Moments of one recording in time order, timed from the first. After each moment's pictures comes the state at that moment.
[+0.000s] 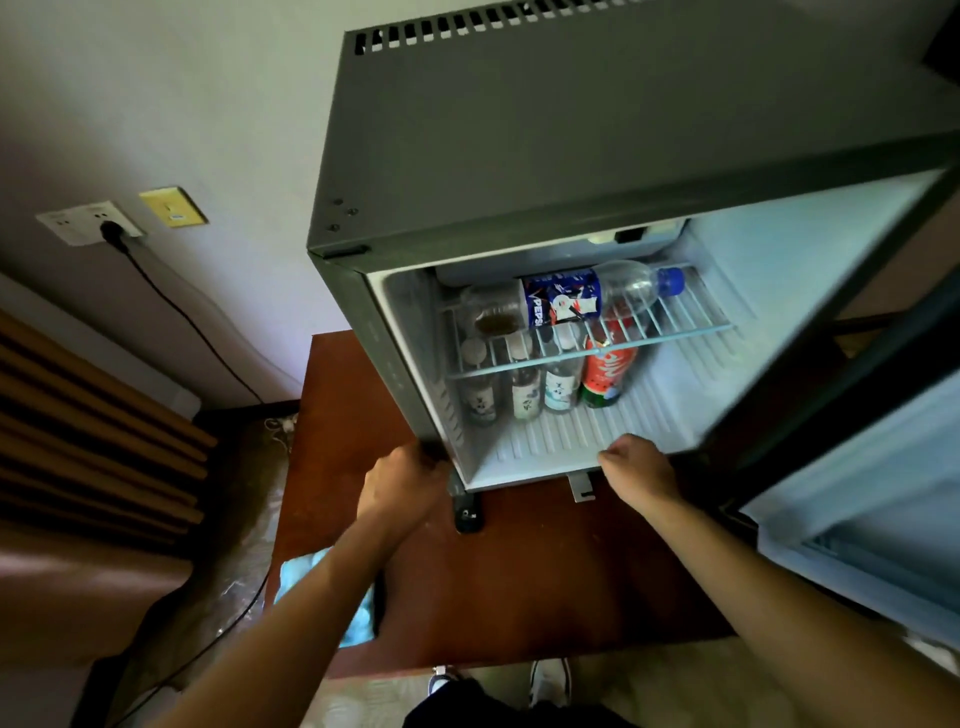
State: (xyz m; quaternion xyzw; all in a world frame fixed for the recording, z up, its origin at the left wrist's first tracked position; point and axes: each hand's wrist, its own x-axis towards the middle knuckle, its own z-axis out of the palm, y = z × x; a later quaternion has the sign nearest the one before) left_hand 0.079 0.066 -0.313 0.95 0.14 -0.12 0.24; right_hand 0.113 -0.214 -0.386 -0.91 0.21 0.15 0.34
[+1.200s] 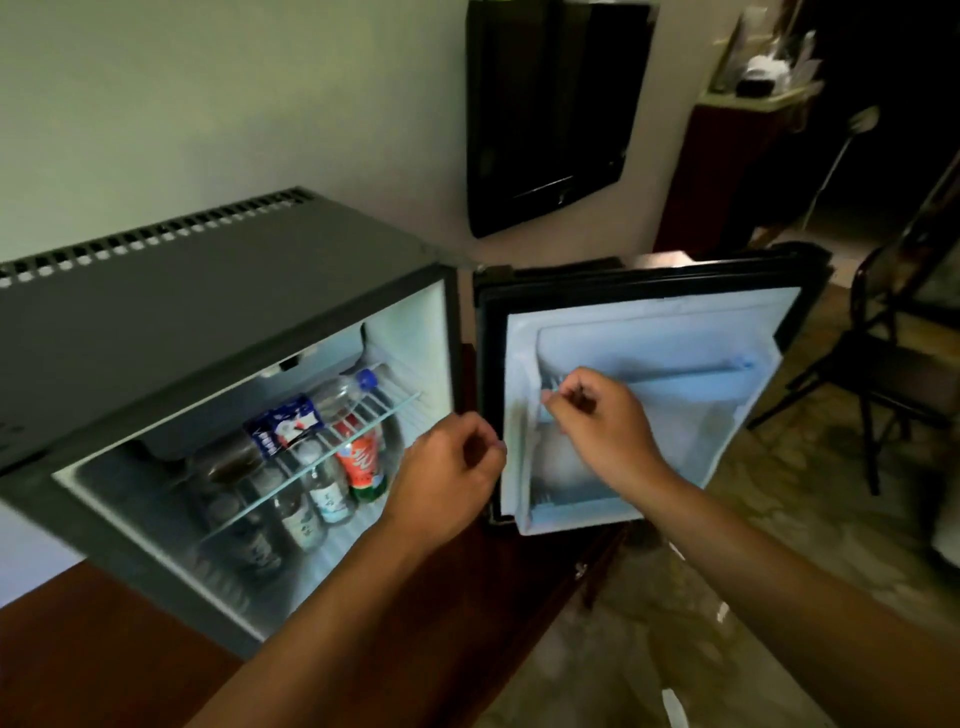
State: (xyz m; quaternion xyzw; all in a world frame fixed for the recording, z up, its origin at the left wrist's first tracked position) left_hand 0.027 -0.159 -0.167 0.83 -0.36 -0.06 0.42; right_hand -0.057 -0.328 -0.157 -0.81 0.23 -0.30 0.44
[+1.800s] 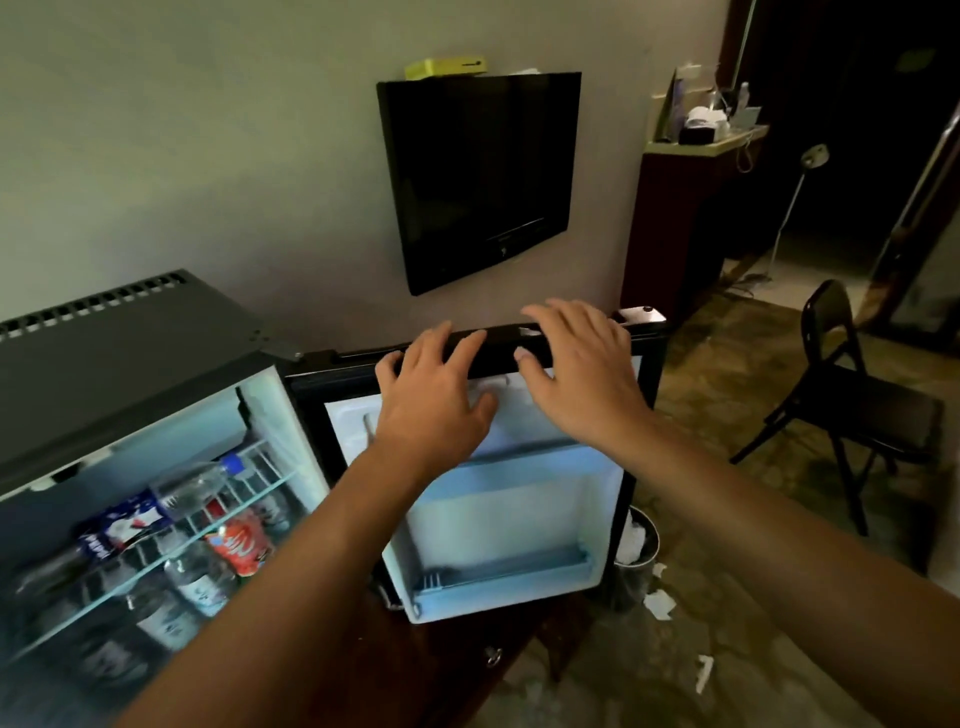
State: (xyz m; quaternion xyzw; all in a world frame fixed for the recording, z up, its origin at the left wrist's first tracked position) left_hand 0.003 -0.370 -0.089 0.87 -0.42 0.18 0.18; right_hand -0.095 -0.516 -0.079 -0.92 0.18 -0.33 0.05
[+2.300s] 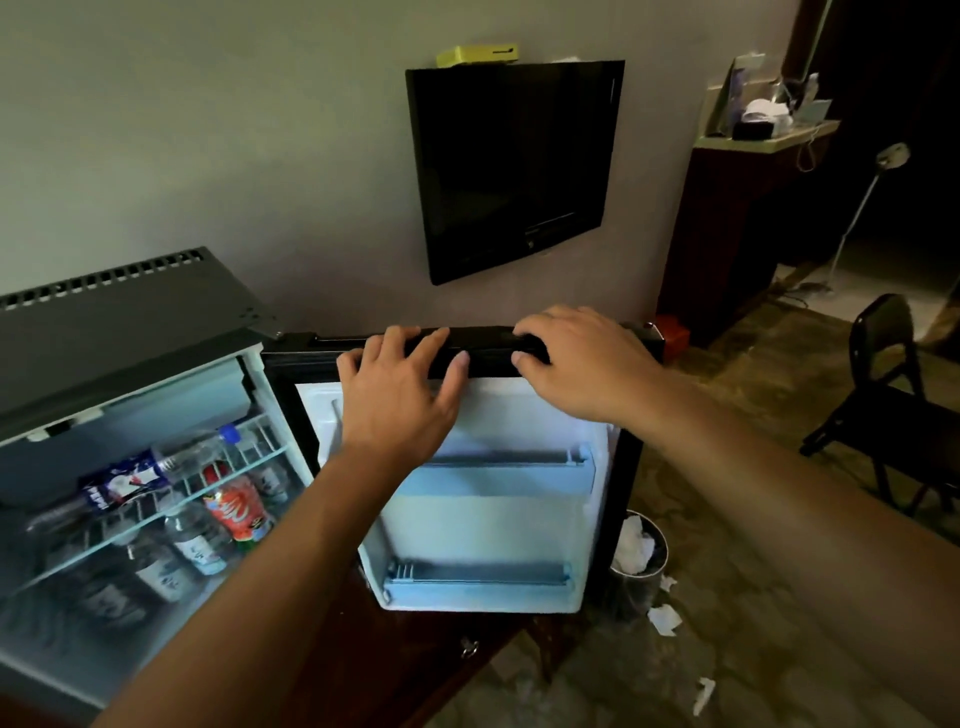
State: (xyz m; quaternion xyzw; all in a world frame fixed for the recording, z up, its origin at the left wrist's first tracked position) left_hand -0.015 -0.382 -0.094 0.89 -0.31 0.26 0.19; right_hand -0.114 -0.556 -0.051 -0.98 0.08 -0.19 0.06
